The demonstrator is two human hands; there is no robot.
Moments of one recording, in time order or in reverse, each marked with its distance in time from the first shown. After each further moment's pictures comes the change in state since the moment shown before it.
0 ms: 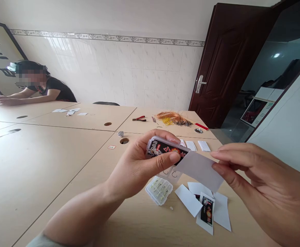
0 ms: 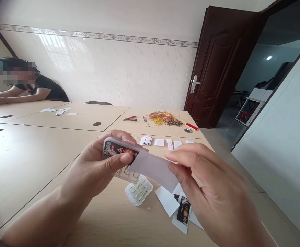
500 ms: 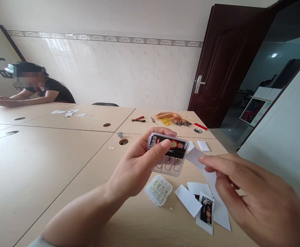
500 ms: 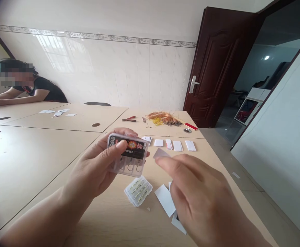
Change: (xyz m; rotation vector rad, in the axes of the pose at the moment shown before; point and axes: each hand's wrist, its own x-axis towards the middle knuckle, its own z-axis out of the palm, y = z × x) left_hand 0.001 -0.005 0.005 -0.094 0.086 -0.096; right_hand -0.001 -0.009 0.002 -0.114 -0.071 -0.180
